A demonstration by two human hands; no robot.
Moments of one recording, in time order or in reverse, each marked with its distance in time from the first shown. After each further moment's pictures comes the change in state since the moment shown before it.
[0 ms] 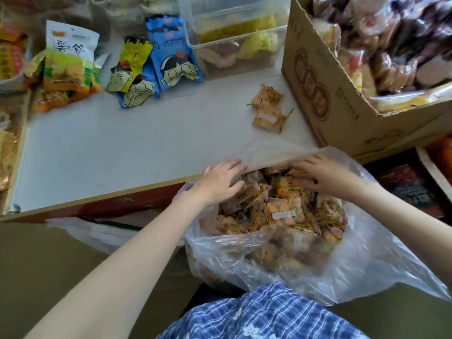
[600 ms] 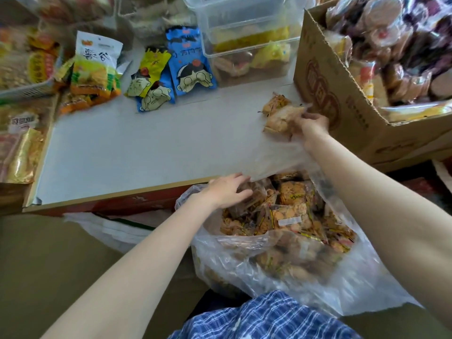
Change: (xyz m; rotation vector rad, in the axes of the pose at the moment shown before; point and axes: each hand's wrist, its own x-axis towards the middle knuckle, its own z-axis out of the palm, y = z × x) left_hand -0.003 0.007 0.001 -0.038 -0.142 -0.136; right_hand 0.110 -0.029 -0.053 1.515 0.557 0.696
